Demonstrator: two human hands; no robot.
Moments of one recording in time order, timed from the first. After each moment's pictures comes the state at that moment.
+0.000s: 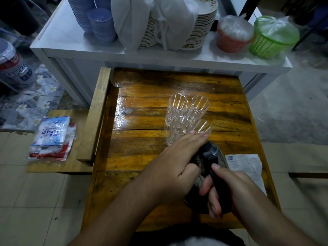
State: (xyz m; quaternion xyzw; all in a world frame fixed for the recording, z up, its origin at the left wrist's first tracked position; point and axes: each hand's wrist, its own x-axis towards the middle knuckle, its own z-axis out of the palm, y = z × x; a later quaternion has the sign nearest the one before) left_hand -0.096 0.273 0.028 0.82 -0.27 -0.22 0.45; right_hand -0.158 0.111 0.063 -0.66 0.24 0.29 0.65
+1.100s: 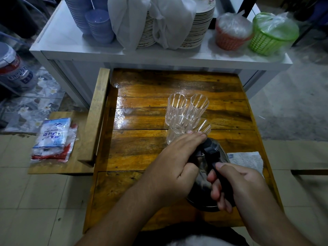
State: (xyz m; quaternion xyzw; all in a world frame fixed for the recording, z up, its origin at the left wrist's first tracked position) left_hand -0.104 0.270 0.026 0.83 -0.25 -0.17 0.47; right_hand -0.165 0.109 0.062 -0.69 0.28 0.15 0.65
